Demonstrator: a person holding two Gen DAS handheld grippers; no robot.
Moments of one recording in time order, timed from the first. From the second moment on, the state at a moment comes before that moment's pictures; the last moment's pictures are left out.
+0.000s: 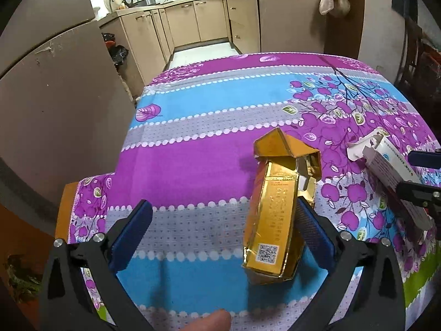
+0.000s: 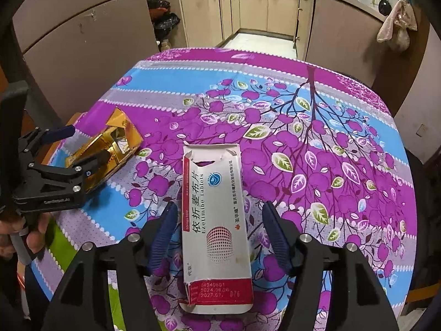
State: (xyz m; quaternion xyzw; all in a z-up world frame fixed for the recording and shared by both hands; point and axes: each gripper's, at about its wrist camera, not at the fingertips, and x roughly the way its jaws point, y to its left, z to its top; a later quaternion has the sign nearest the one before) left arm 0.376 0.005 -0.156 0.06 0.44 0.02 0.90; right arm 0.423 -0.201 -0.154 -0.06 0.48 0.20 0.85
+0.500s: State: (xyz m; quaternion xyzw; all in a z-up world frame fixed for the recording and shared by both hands) left arm 0.370 0.002 -0.168 0.07 0.44 0.01 0.89; right arm 0.427 -0.175 -0.164 -0.14 0.49 0.18 0.84
